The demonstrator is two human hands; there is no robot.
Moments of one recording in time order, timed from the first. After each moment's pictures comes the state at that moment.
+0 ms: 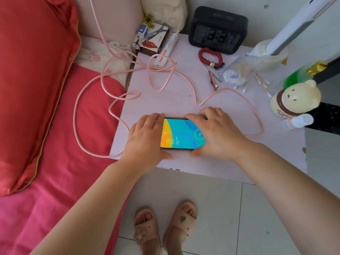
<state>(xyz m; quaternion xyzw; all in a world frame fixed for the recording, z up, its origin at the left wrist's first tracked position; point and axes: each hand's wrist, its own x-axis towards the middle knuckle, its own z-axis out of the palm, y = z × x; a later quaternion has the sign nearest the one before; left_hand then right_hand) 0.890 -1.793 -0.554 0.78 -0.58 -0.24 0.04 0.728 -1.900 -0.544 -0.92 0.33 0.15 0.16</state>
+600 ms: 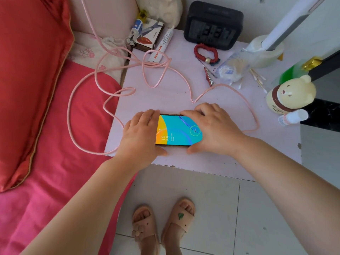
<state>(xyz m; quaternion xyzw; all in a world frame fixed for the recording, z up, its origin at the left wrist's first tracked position) 0.888 -1.795 -0.554 0.79 -0.57 -0.24 0.03 0.722 -1.906 -0.546 -0.92 0.33 0.14 0.18</state>
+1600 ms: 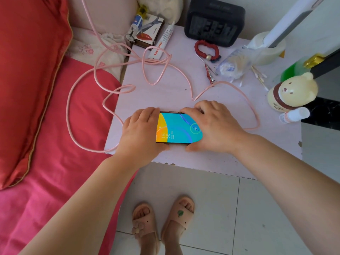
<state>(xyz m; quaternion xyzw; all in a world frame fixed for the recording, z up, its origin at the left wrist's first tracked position) 0.887 -1.794 -0.554 0.79 -0.57 -0.22 0.06 0.723 -1.906 -0.544 -0.92 0.32 0.16 0.14</state>
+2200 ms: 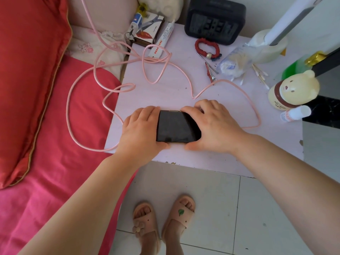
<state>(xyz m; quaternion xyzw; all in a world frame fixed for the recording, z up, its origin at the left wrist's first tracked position) 0.888 -1.792 -0.555 0.78 -0.58 -0.21 0.07 0.725 -1.900 -0.544 -0.91 0.34 0.14 0.18</state>
